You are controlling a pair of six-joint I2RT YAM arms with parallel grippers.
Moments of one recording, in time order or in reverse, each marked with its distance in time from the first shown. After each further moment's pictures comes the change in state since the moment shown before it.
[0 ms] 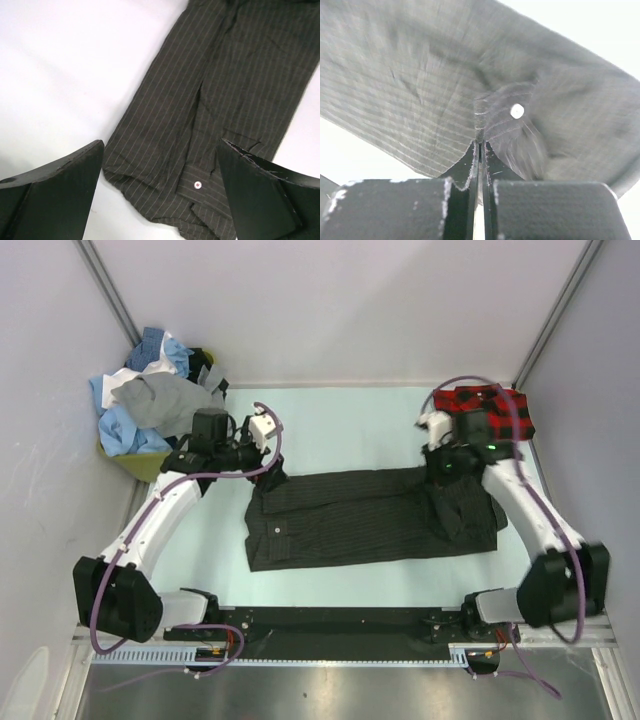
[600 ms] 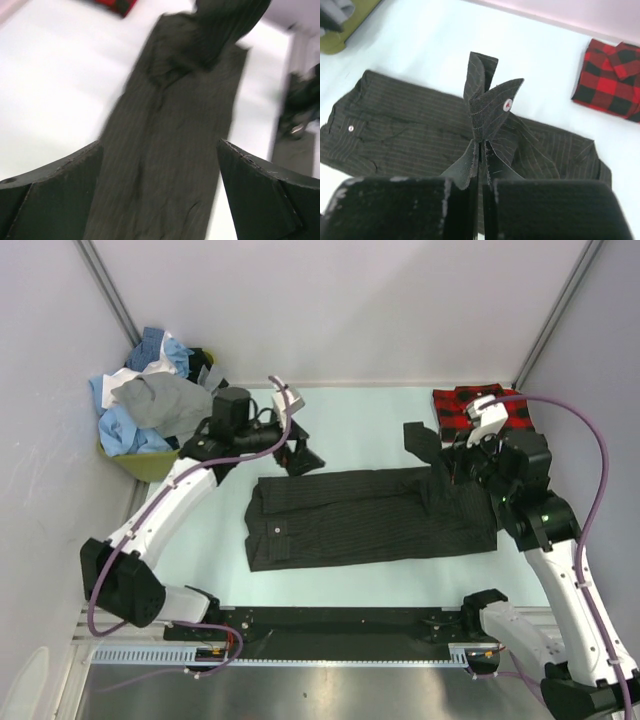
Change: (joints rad) left arm -0.137 0.078 0.149 0.146 0.149 -0.254; right arm 0.031 -0.546 -0.011 0.190 0.085 0.277
